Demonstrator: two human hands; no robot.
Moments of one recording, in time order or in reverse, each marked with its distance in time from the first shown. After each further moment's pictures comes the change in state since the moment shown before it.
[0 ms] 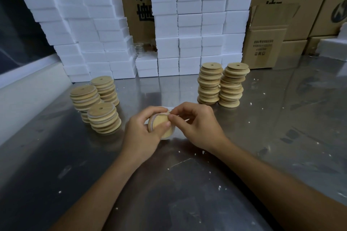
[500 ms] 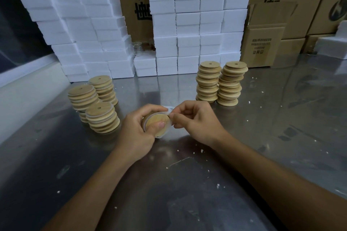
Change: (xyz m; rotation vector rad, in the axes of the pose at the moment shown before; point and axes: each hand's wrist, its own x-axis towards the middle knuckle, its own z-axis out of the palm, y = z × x) left_hand 0.005 -0.003 -0.009 0.049 -0.078 0.083; right_hand 0.002 -0.011 -0.005 0.256 -0.059 0.234
